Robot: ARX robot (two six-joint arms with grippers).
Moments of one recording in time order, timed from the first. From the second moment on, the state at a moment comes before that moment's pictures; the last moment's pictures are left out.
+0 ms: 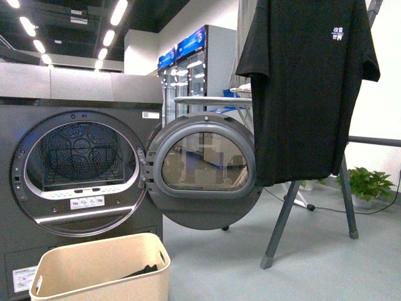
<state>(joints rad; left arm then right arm) 0.00 0.00 0.02 0.00 0.00 0.00 0.00 0.00 0.01 0.00 0.00 0.00</state>
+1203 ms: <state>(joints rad) 0.00 0.00 0.02 0.00 0.00 0.00 0.00 0.00 0.01 0.00 0.00 0.00</state>
